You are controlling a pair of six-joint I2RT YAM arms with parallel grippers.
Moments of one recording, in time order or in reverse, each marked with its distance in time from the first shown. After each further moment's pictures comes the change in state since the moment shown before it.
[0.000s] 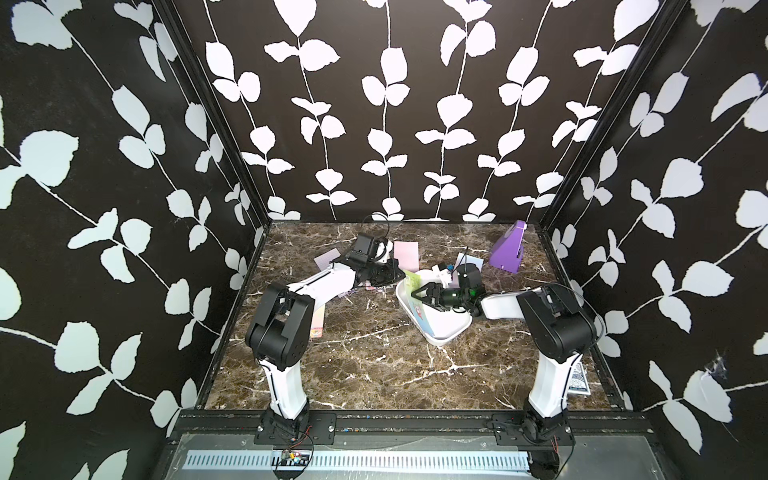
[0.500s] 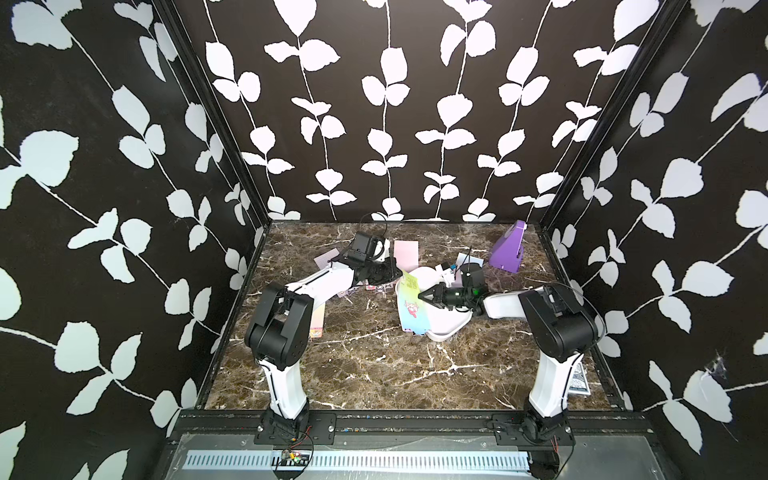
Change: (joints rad) left arm 0.010 0.000 0.010 -0.015 -0.029 0.013; right arm -0.026 0.000 -0.002 -0.003 -0.022 0.018
